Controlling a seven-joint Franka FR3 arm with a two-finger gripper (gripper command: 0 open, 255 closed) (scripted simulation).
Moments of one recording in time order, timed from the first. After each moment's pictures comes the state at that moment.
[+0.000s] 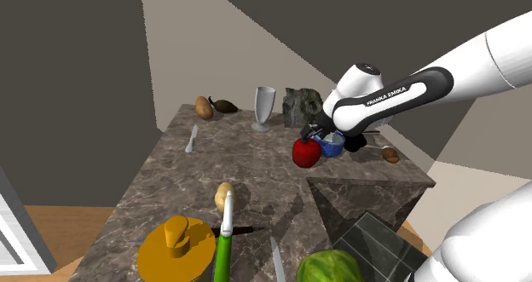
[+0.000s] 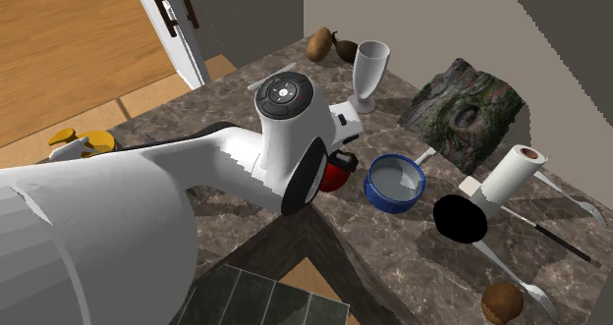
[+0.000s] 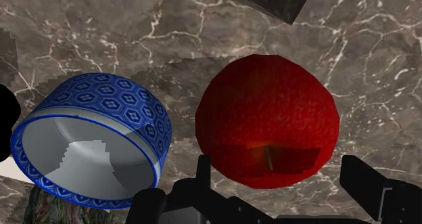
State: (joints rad) arm -0.20 -0.25 -0.02 -2.59 -0.12 2.76 0.09
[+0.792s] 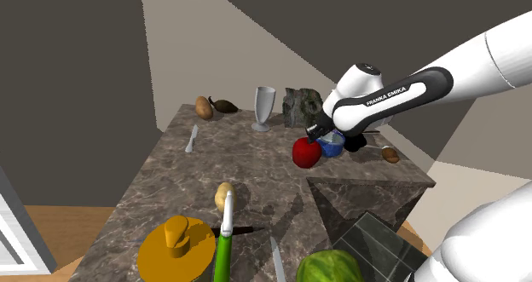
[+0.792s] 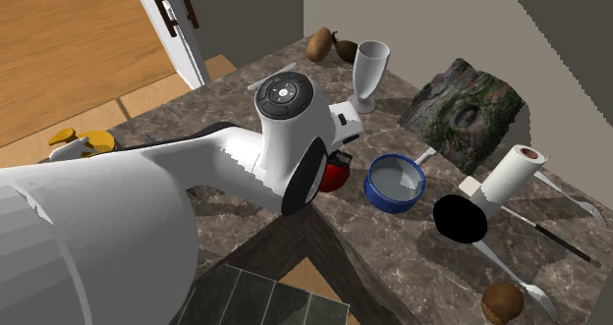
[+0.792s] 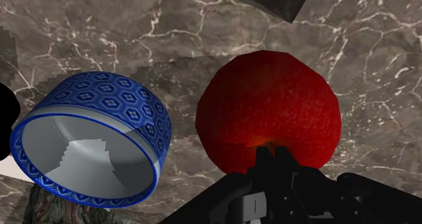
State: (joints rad) arm -0.20 -0.25 -0.02 -2.59 -0.12 2.76 0.09
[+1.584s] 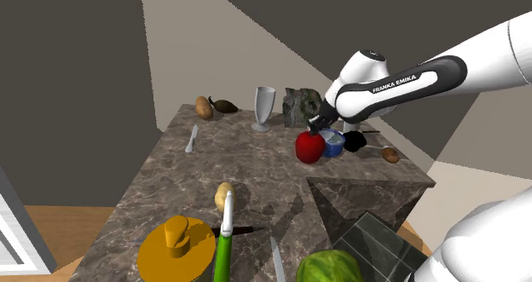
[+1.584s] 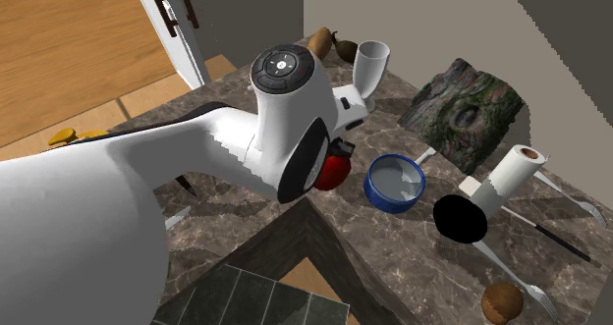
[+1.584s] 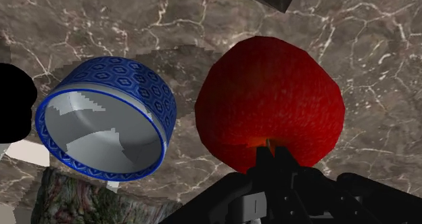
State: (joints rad) arm -0.19 -0.30 -0.02 -2.54 -0.10 2.65 0.07
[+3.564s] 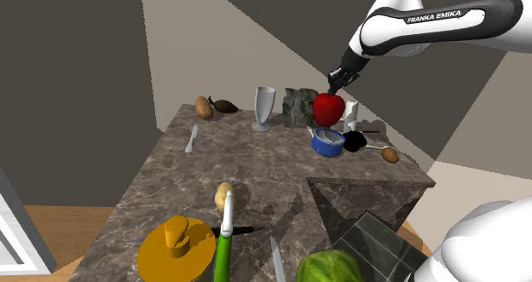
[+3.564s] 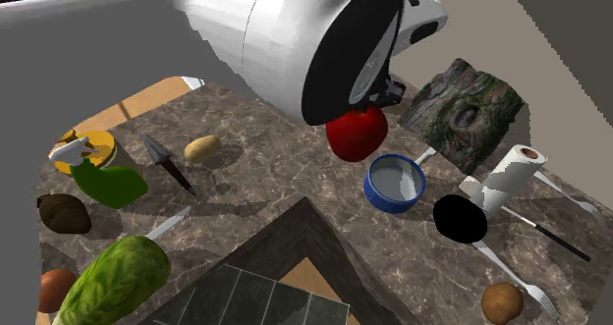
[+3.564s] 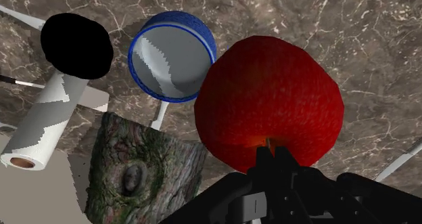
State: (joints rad) arm -0.19 -0.39 -0.09 -2.20 -0.06 2.23 -0.06
